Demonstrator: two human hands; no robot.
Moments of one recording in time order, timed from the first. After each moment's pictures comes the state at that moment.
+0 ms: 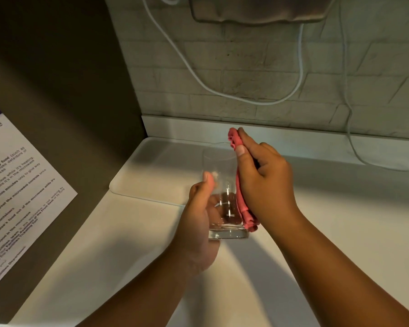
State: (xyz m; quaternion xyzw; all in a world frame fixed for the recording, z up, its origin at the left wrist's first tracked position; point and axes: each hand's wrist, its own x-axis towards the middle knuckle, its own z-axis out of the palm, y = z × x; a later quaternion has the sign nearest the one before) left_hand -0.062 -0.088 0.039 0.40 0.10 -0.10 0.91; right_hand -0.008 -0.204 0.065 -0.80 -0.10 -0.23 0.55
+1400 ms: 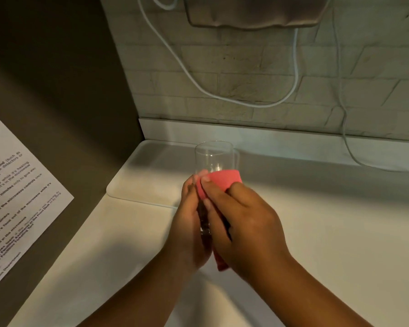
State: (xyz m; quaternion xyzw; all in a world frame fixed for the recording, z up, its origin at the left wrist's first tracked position) left_hand -0.051 -0.073 0.014 0.40 0.12 -0.14 0.90; right_hand -0.072 -0.194 0.052 -0.87 -0.26 -0.31 0.28
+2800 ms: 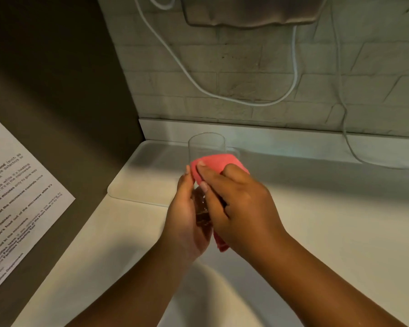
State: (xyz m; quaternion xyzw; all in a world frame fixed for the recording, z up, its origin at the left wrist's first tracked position) left_hand -0.042 -0.071 0.031 0.38 0.14 -0.09 0.91; right_hand -0.053 -0.189 0.070 -0.86 -0.26 -0.29 0.31
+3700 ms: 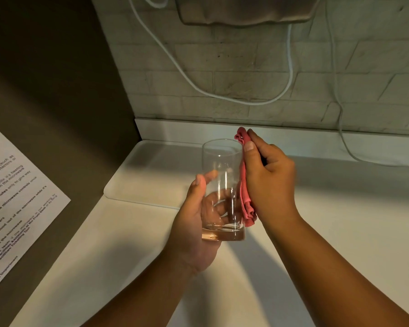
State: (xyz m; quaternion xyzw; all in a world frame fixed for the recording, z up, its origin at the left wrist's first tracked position) left_hand -0.056 -0.090 0.029 0.39 0.07 -0.10 0.91; right_hand -0.004 -0.210 0.069 -0.73 -0.01 -0.22 0.65
